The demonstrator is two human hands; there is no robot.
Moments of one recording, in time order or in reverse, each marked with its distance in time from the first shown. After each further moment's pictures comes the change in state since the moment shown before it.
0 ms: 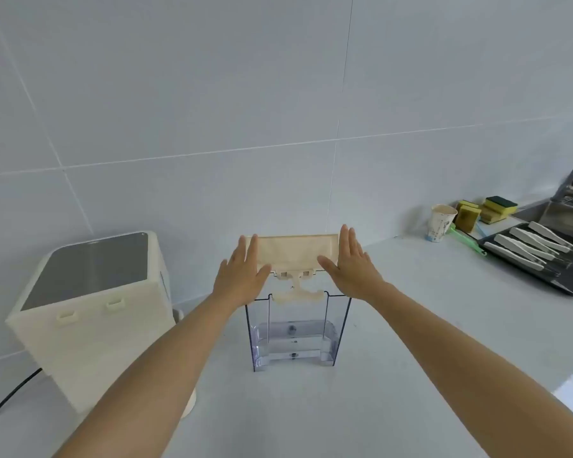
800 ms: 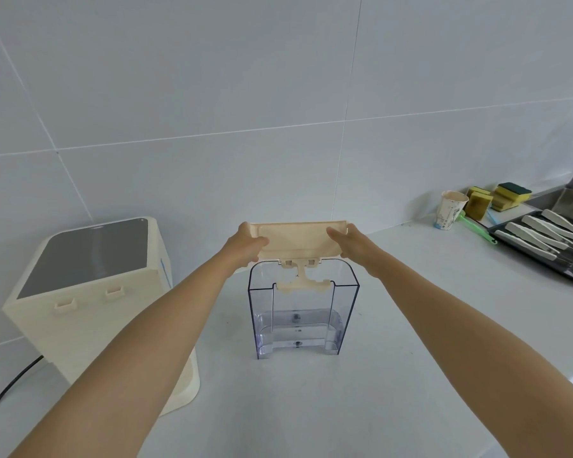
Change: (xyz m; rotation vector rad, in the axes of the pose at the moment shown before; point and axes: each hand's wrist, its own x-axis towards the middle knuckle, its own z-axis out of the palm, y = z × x) left_hand 0.030 0.004 -0.024 -0.613 -0.136 -0.330; right_hand 0.036 -0.001 -0.005 0.624 -0.089 0.236
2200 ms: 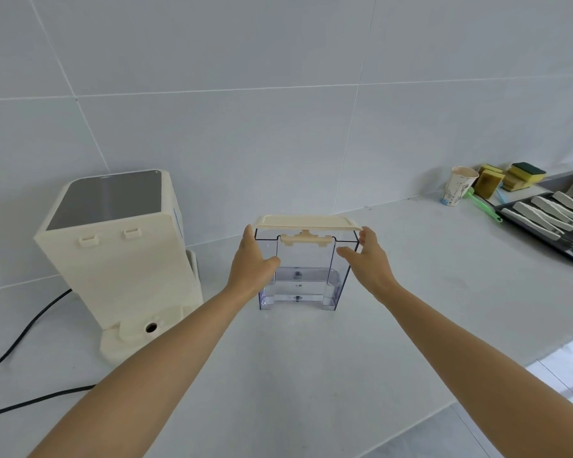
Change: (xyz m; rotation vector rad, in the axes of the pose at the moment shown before) left_hand -0.086 -0.061 0.057 -0.080 0.186 0.143; right_hand -0.111 0.035 0.024 0.022 0.167 -0.030
